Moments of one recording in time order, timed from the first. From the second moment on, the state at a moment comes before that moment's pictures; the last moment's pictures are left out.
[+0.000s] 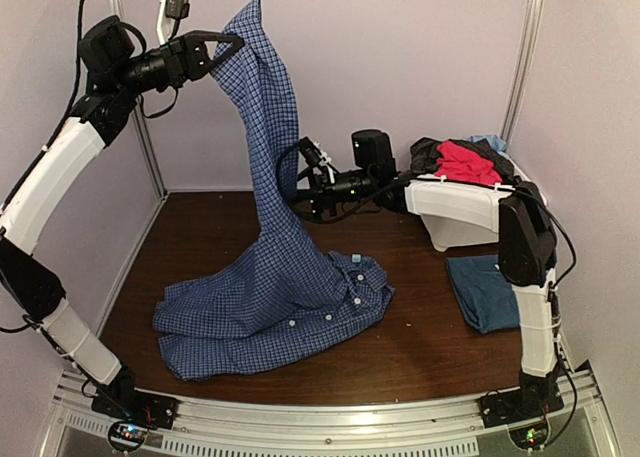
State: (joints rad) left arm -0.38 1.57 1.90 0.08 1.08 -0.38; right arm 0.68 2.13 1.80 0.11 -0.99 -0.04
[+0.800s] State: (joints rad) left arm -0.34 1.85 1.91 -0.47 0.47 -0.18; right arm 0.67 1.34 1.24 0.12 -0.84 0.04
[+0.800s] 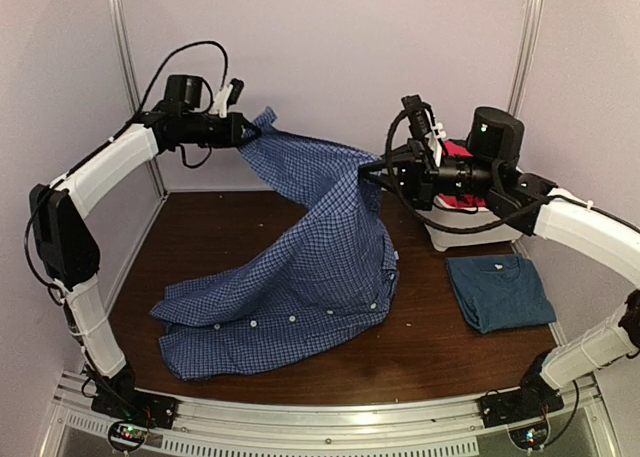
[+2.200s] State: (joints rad) left arm -0.41 1.57 0.96 -0.52 0.05 -0.18; right arm 0.63 1.26 0.63 -0.08 -0.46 0.42
